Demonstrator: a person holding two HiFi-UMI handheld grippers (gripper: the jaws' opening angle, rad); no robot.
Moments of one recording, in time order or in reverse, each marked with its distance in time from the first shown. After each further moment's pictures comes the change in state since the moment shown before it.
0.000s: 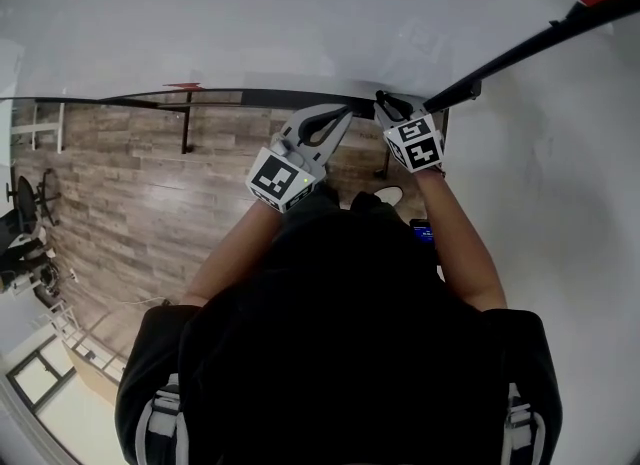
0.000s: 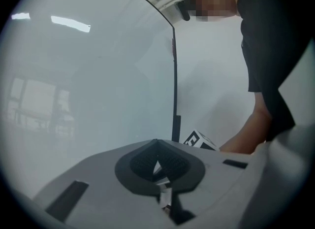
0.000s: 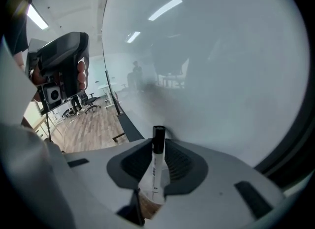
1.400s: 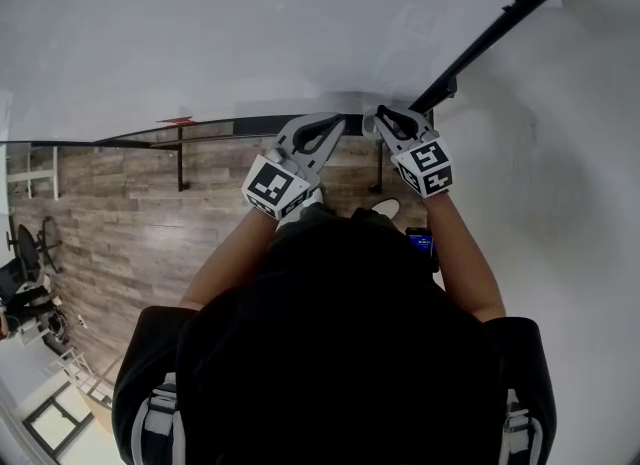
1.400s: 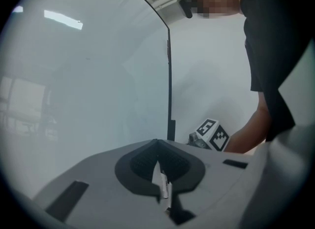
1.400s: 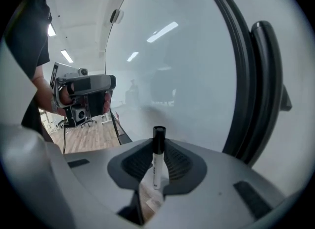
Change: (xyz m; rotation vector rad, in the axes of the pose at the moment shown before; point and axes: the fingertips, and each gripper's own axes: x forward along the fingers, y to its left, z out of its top) left arm 0.009 -0.006 0.018 0.036 -0.007 -0.105; right arm -0.075 0.001 0.039 0.011 -0.225 -0.052
